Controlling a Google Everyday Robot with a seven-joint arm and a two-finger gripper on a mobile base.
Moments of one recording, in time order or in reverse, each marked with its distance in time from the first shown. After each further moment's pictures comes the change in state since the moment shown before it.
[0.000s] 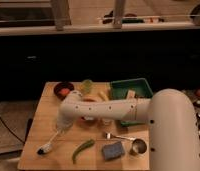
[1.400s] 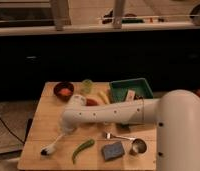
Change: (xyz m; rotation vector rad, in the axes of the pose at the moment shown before) arm 0.013 0.031 -0.013 0.016 0.082 0.130
